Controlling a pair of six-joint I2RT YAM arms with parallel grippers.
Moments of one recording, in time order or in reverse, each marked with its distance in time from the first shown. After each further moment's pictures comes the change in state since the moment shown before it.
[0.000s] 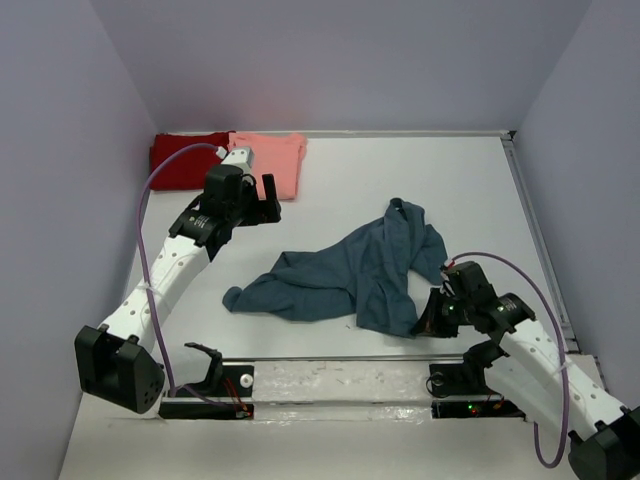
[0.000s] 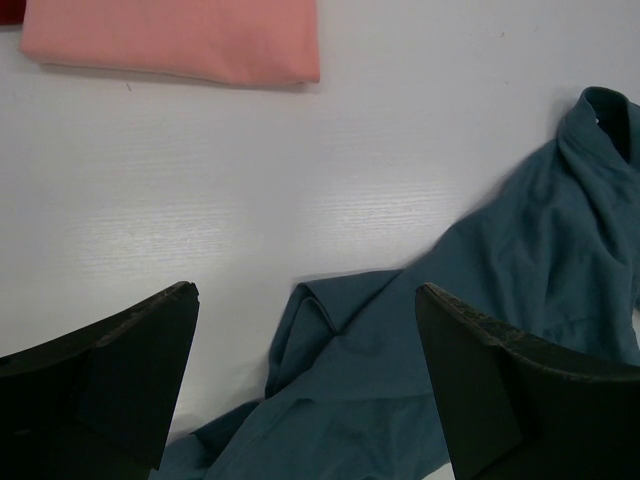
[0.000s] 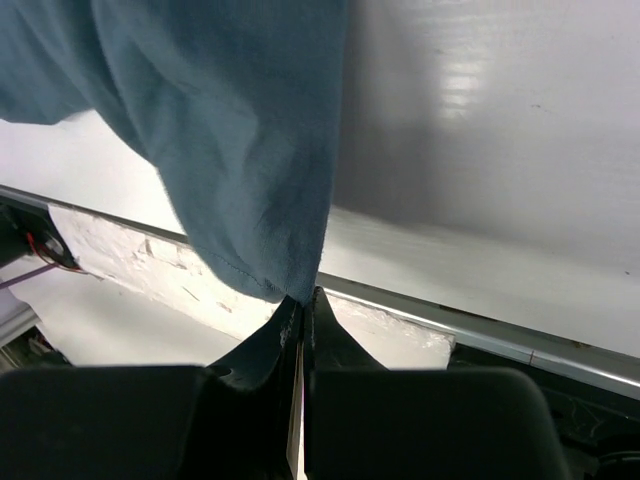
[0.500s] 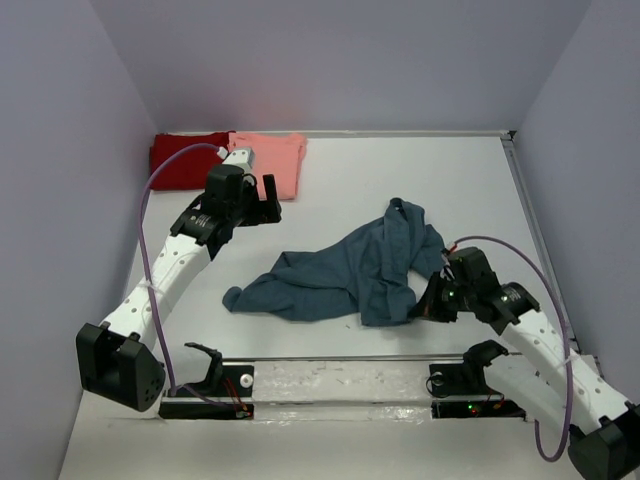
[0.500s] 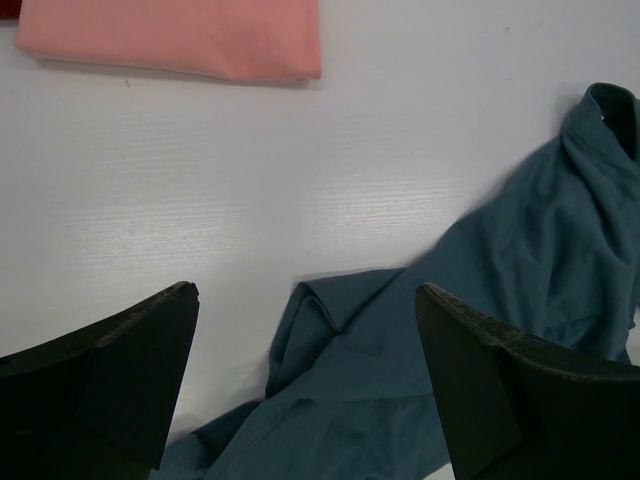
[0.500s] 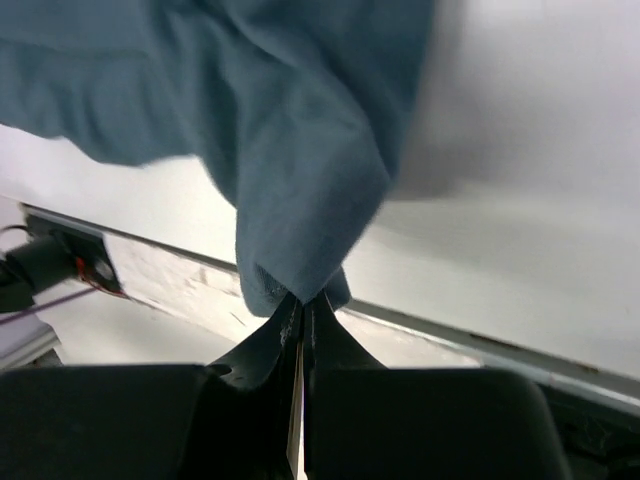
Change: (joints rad) left arm 0.000 0.011 0.000 0.000 0.000 0.000; right arm 0.000 0.049 0.107 0.024 0.043 0.001
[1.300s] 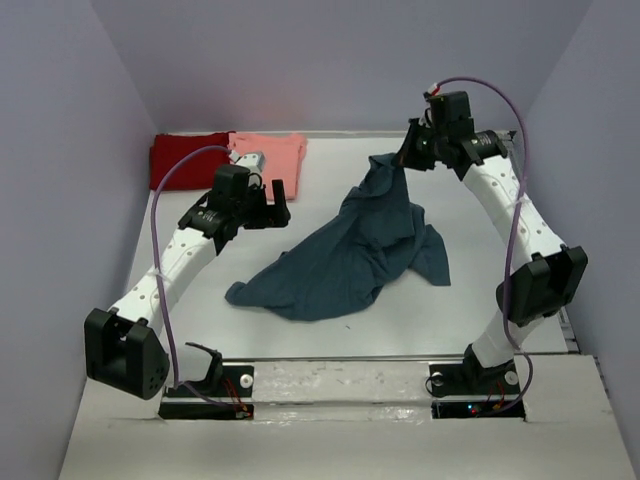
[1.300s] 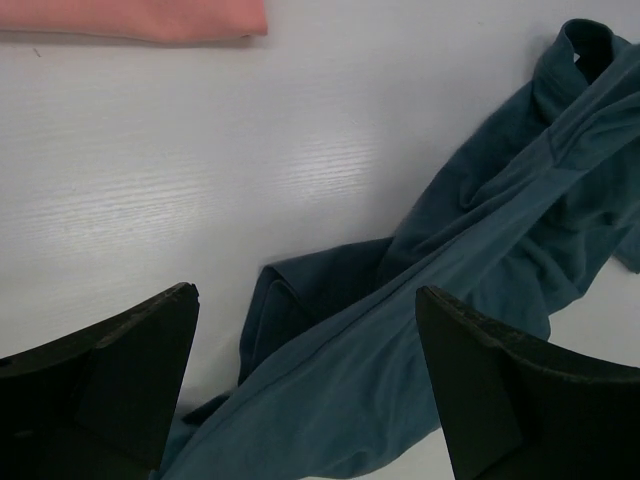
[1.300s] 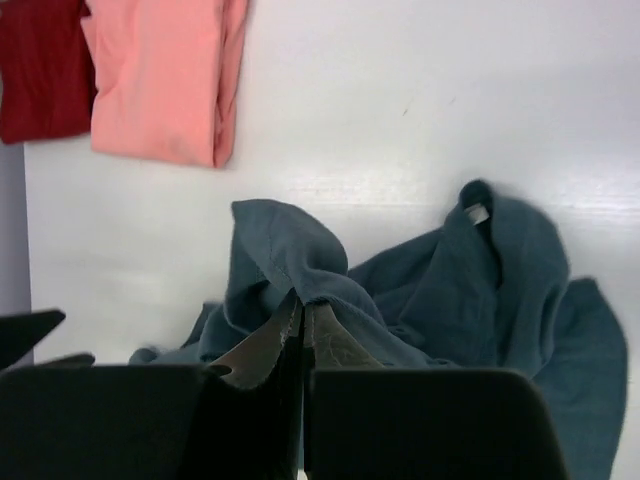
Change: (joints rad) left arm -0.001 0.062 0.000 0.000 0.118 0.008; right arm -0.131 0.961 1.223 0.057 0.184 -0.256
